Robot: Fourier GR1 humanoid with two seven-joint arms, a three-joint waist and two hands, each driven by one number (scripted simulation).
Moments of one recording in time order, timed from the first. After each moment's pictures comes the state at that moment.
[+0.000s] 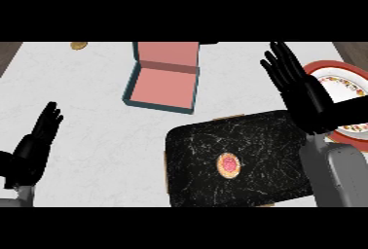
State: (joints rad) left arm -0.01 0.50 -0.12 -1.41 0.31 0.19 -0.14; right arm -0.39 -0.19 0.01 -1.56 -0.31 0.11 0.11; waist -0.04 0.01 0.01
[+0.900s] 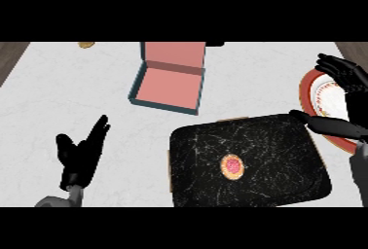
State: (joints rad) left arm -0.04 0.30 -0.25 -1.40 0.31 0.23 0.13; right arm -0.28 -0.36 -0.14 -1.53 -0.06 0.05 -0.18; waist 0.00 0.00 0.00
